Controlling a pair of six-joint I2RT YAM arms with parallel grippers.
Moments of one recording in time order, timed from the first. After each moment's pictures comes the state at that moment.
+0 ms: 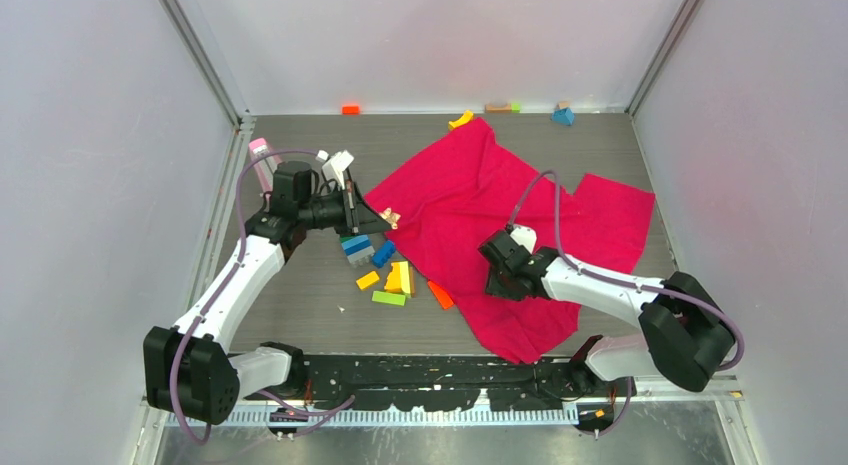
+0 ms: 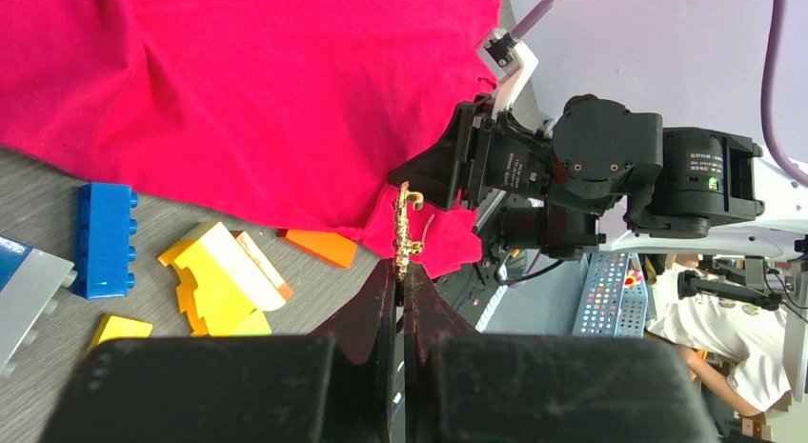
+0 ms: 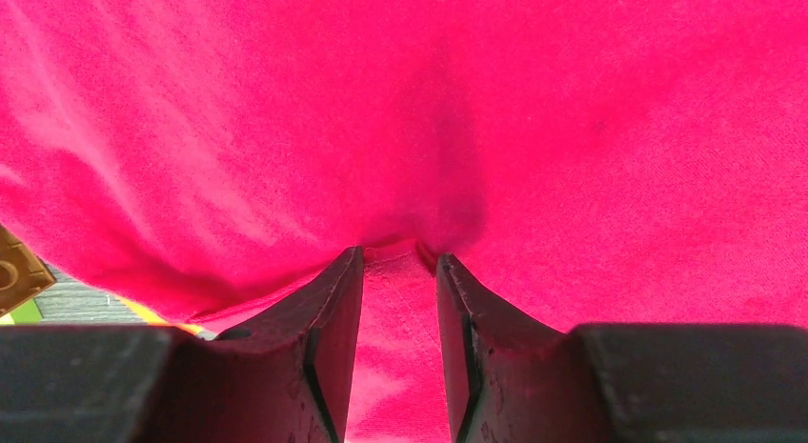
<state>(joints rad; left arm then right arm) -0.24 1.17 0.91 -0.31 0.82 -0.50 0.76 1.32 0.66 -0.49 0.25 0.94</state>
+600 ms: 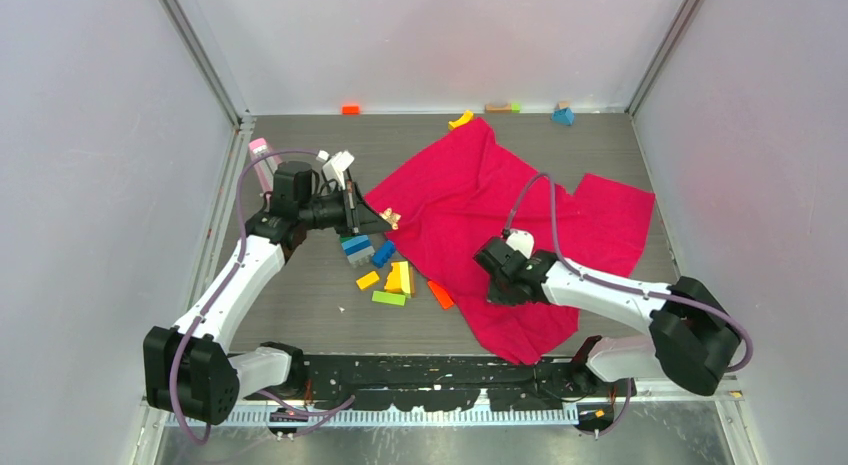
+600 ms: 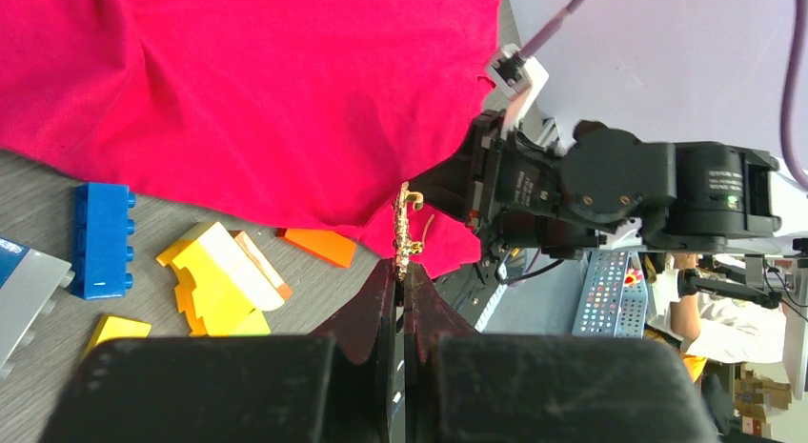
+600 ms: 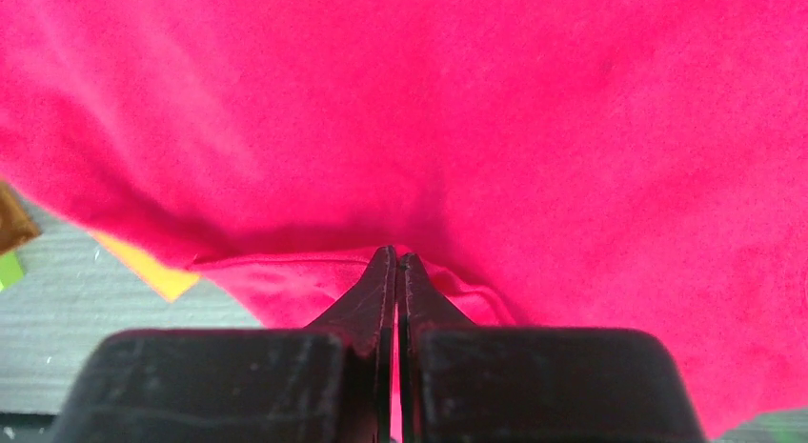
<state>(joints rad) -0.25 1.17 0.91 -0.31 0.82 -0.50 0.82 1.31 0.67 -0.56 0.27 0.97</state>
